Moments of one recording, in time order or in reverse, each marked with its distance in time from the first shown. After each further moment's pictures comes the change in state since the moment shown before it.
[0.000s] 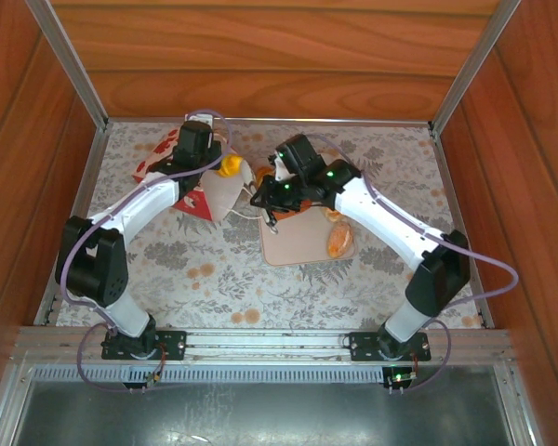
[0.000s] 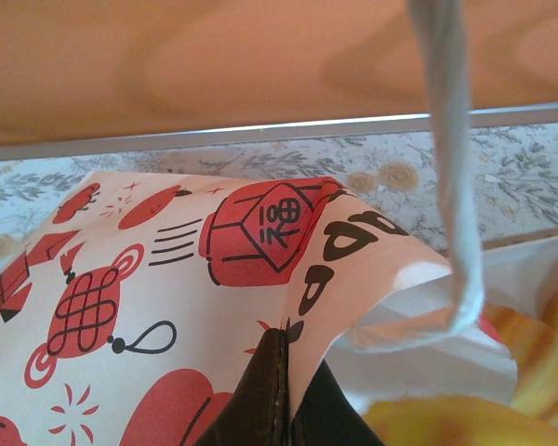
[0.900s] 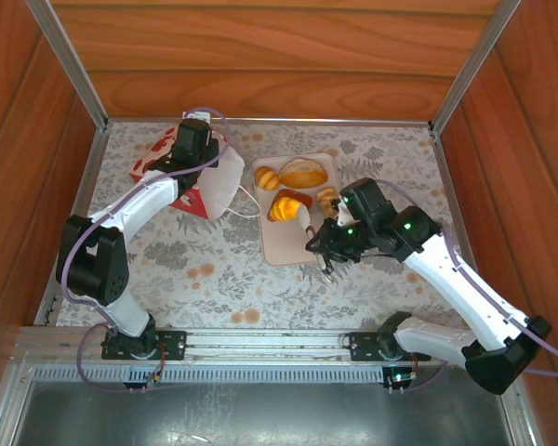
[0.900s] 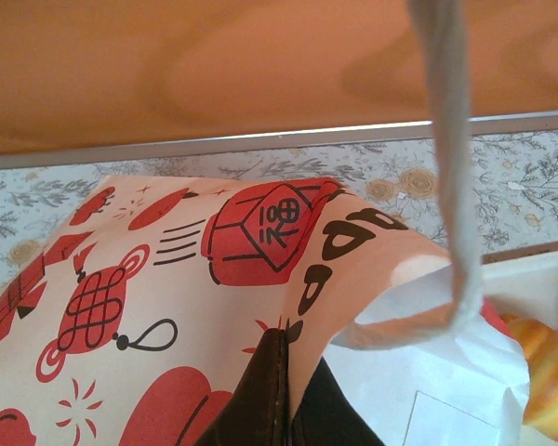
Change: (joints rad) left arm 0.011 0.000 0.010 -0.003 -0.021 0.017; right arm -0.082 -0.542 -0.373 -0.299 -0.035 0.135
